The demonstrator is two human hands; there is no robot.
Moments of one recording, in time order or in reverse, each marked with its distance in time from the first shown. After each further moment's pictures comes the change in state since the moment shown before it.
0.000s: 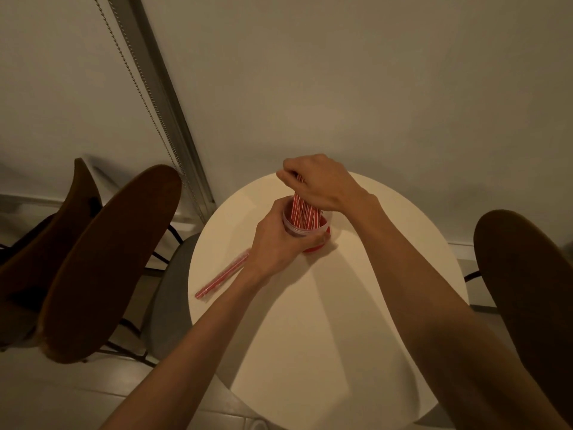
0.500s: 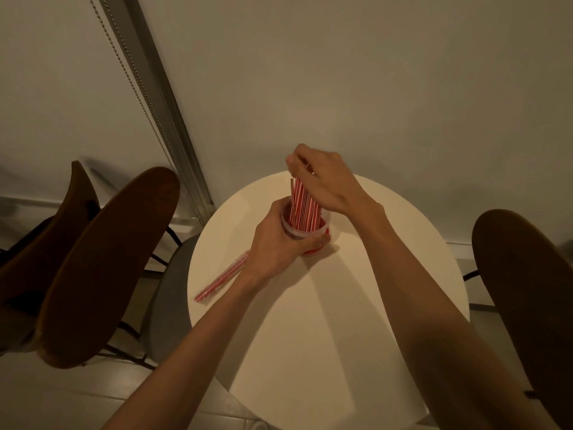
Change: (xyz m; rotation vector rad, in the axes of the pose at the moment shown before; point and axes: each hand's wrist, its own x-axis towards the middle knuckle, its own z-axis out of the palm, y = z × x) left_hand -0.003 0.001 -0.003 -0.062 -0.060 -0.001; right_hand -0.012 -0.006 -0.012 0.251 0.098 0.179
